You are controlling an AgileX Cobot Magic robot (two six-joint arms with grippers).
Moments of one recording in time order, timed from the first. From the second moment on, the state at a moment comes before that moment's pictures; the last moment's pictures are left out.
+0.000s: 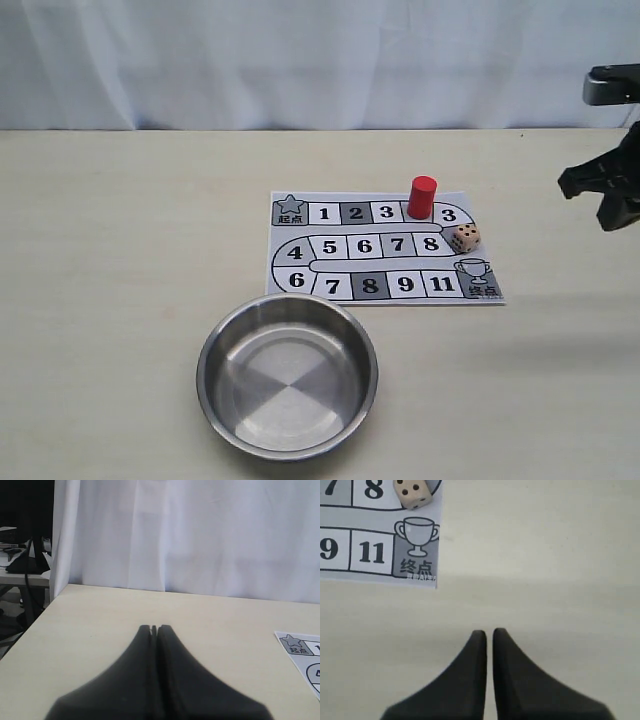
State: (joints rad) left arm 0.02 0.00 0.01 0.04 0.16 -0.10; right arm -0.04 1.61 -1.23 -0.01 0.99 -0.13
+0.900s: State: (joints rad) left arm 0.02 0.00 0.01 0.04 0.16 -0.10; right arm -0.04 0.17 -0.86 0.09 0.80 -0.12
